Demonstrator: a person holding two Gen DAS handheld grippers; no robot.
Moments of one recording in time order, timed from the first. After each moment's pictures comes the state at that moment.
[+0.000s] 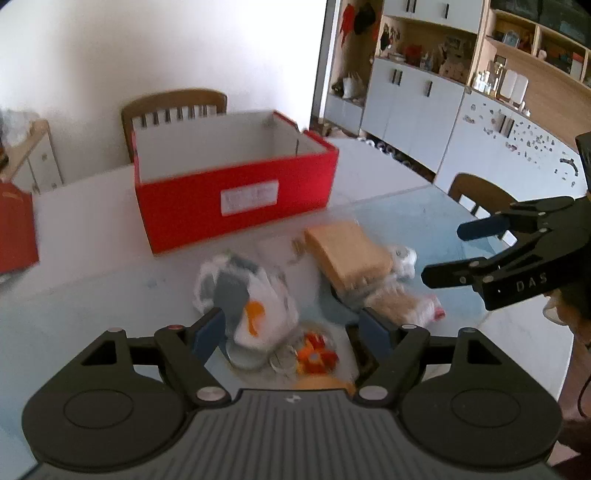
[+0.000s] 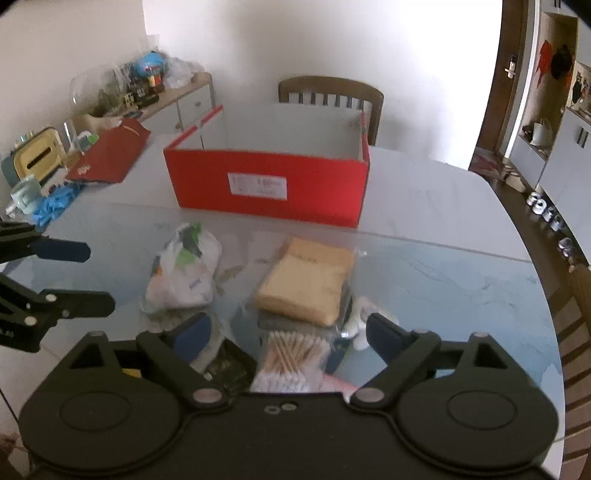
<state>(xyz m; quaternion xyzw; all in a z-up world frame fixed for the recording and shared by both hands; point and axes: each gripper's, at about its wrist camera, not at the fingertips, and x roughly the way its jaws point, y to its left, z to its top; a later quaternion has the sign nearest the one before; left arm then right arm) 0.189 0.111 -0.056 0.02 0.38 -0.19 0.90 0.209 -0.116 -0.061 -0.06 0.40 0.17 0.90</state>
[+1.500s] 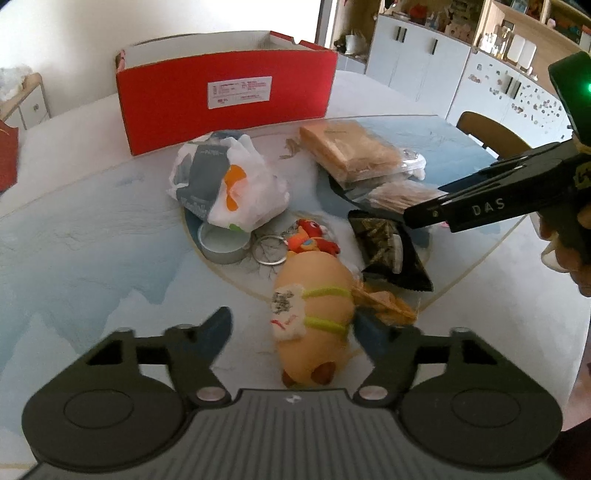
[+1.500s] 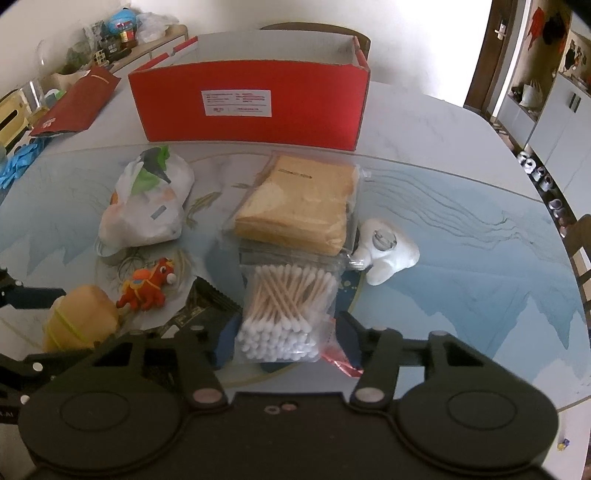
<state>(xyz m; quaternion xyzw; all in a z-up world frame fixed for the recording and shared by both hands) 0.161 0.103 -0.135 0.03 0.44 -0.19 0.88 0.217 -0.108 -0.125 -0.07 0.46 0.14 0.87</state>
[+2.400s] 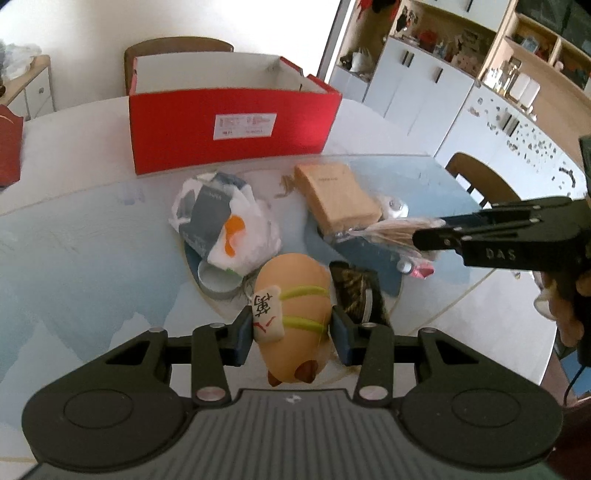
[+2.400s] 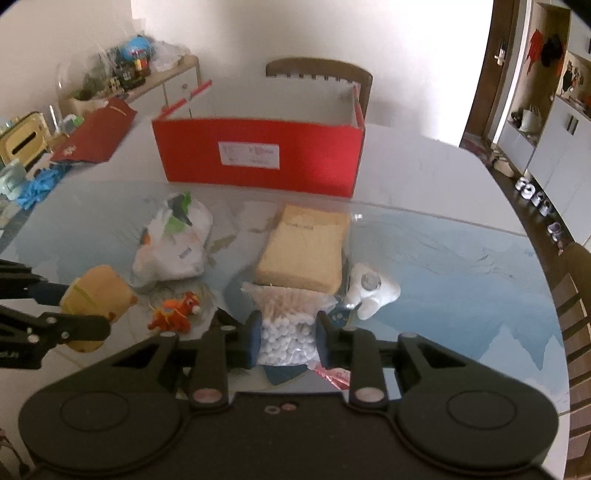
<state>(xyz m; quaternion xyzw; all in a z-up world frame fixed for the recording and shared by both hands) 0.172 0.113 -0.089 -0.04 0.44 -0.19 0.88 0.198 -0.111 -0.075 -0.07 0.42 0.15 0.89</state>
